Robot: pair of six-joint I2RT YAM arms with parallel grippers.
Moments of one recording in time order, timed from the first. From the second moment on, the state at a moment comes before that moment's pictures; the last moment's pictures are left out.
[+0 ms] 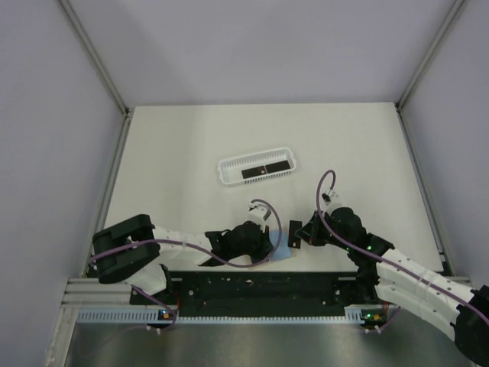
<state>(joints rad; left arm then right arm) -1.18 1.50 0.51 0.32 -0.15 -0.74 0.69 0.71 0.22 -0.07 -0.10 0.74</state>
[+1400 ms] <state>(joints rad) -1.18 1.50 0.49 0.36 -0.15 -0.76 0.68 0.88 0.22 0.14 -0.23 0.76</state>
